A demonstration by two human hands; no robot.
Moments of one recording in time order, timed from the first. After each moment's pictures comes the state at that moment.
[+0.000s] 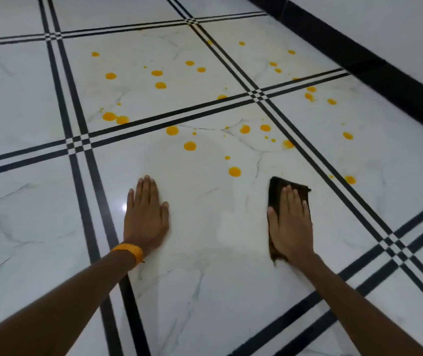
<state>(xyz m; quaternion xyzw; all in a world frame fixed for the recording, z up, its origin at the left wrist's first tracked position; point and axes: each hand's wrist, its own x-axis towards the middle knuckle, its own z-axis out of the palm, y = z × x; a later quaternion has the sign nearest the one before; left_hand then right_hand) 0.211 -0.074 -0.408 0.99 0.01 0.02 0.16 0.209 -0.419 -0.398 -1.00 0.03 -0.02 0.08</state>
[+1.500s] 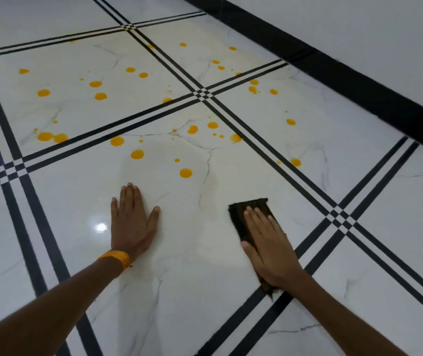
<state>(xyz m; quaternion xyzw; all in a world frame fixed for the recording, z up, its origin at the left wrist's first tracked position) 0.232 -0.153 -0.407 0.99 -0.01 0.01 0.17 0.128 -0.484 -0.394 -0.99 -0.09 0.04 0.09</state>
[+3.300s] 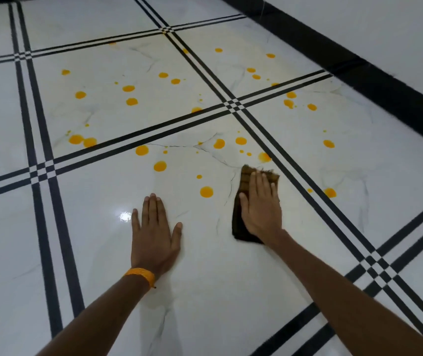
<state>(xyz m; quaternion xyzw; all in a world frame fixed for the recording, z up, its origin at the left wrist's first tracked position) 0.236 -0.175 -0.414 0.99 -0.01 0.02 0.10 0.298 -0.441 -0.396 -1.00 0.01 -0.01 0.10</state>
